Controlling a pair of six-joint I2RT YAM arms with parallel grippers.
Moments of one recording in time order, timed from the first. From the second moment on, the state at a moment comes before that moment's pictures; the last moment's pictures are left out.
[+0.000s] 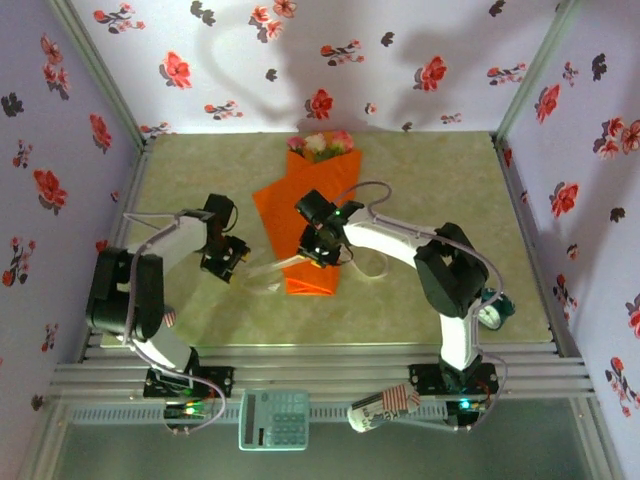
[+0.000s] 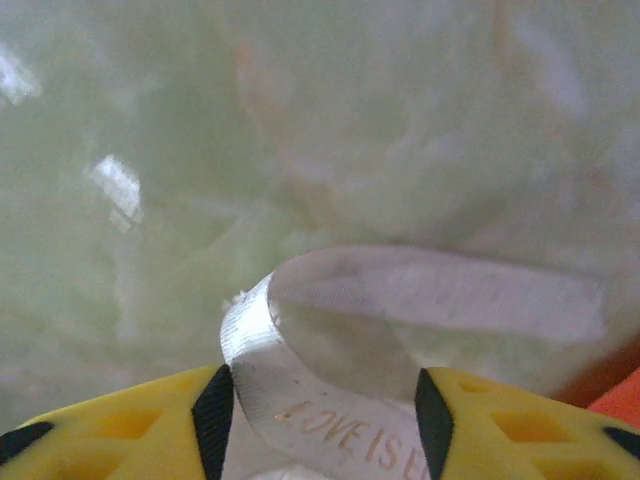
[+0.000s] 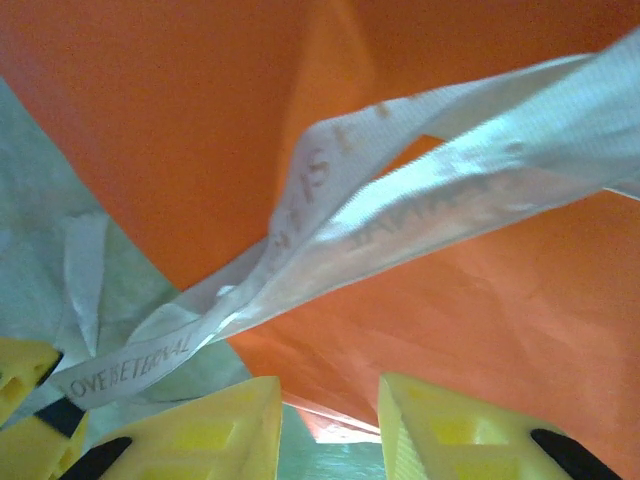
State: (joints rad) left arm -0.26 1.63 0.98 -0.78 0.13 -1.25; right arm 0.83 1.94 1.45 -0.70 -0.18 1.22
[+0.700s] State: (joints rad) left arm -0.10 1.84 1.15 -0.62 0.28 -1.03; right arm 1.08 2.29 1.92 -0.77 -0.15 0.97
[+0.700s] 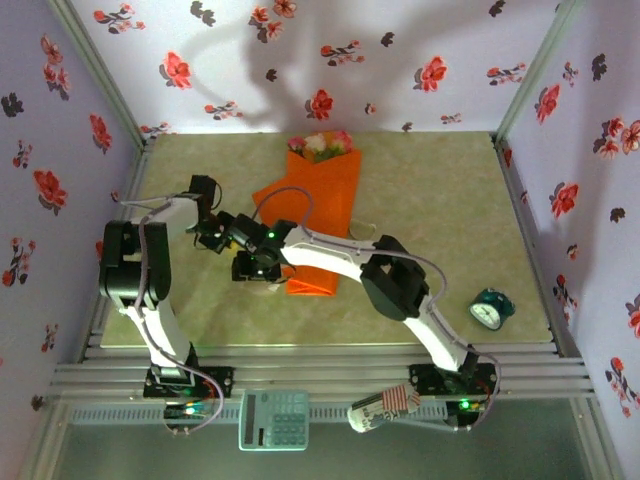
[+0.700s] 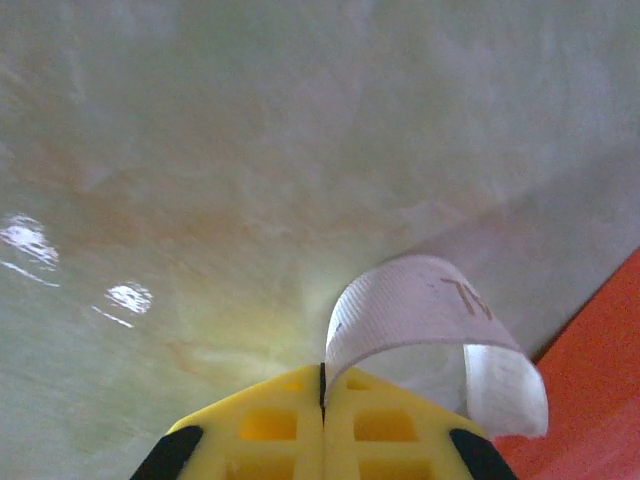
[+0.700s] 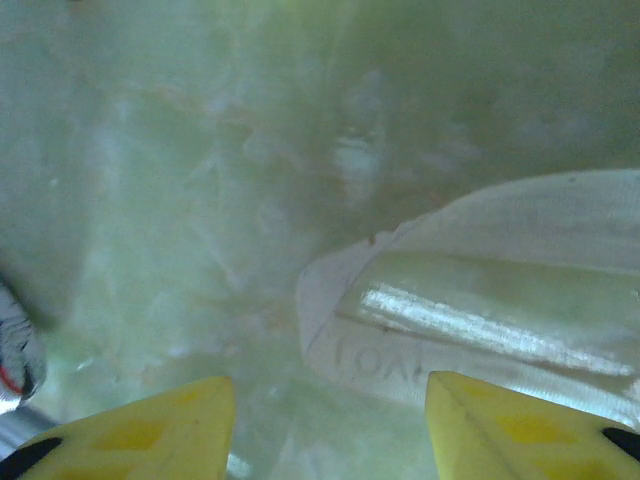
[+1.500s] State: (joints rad) left arm -0.09 1.84 1.15 -0.62 0.33 -1.03; right arm 1.06 2.51 2.19 -0.90 -0.01 1.16
